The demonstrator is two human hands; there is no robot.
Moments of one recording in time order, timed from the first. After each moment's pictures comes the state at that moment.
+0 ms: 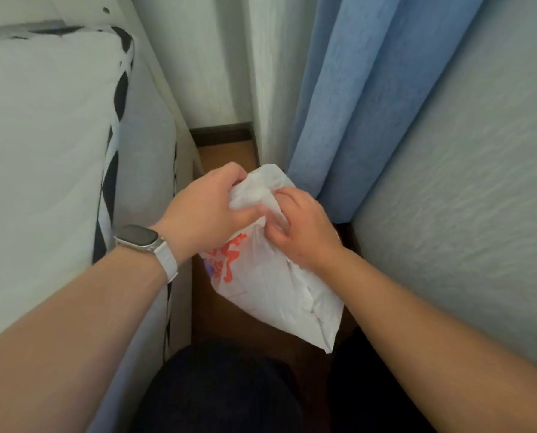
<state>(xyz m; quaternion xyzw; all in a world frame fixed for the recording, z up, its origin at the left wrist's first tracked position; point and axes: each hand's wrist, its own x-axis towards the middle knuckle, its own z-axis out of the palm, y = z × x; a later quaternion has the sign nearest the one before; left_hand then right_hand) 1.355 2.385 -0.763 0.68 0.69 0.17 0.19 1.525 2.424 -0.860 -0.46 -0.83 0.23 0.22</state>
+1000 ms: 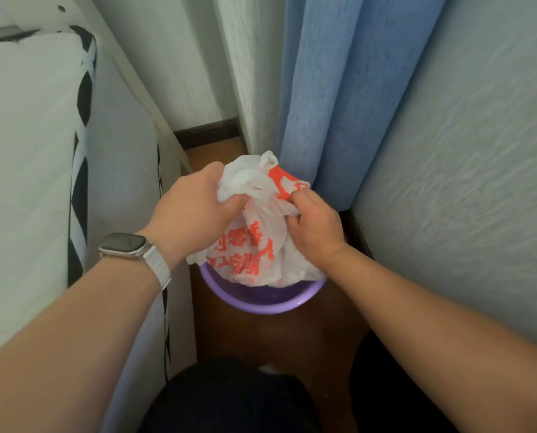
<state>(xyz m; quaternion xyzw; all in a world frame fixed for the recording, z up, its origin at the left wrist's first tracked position) 1.355 2.397 -0.777 0.66 0.72 0.12 0.18 1.536 2.437 -0.911 -0.54 -0.75 0.22 0.29</state>
